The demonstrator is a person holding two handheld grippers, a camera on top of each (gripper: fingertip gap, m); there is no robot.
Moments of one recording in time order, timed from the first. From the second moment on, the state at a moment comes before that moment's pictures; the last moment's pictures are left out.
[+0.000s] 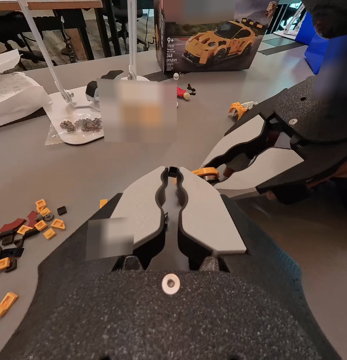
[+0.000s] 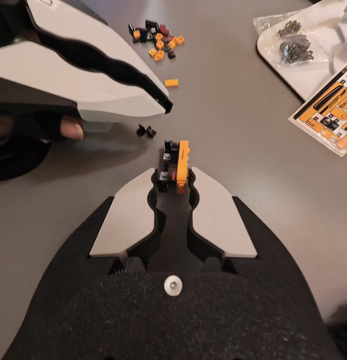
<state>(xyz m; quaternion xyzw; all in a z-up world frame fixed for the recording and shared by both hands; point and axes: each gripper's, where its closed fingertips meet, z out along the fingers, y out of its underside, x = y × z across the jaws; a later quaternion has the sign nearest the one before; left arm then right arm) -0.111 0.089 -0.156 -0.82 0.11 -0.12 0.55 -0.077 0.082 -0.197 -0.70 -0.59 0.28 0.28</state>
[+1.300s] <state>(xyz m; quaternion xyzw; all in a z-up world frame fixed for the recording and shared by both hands) -0.110 0.090 -0.159 -0.82 0.10 -0.13 0.54 -0.068 0.085 -0.204 -0.71 -0.61 0.25 0.26</state>
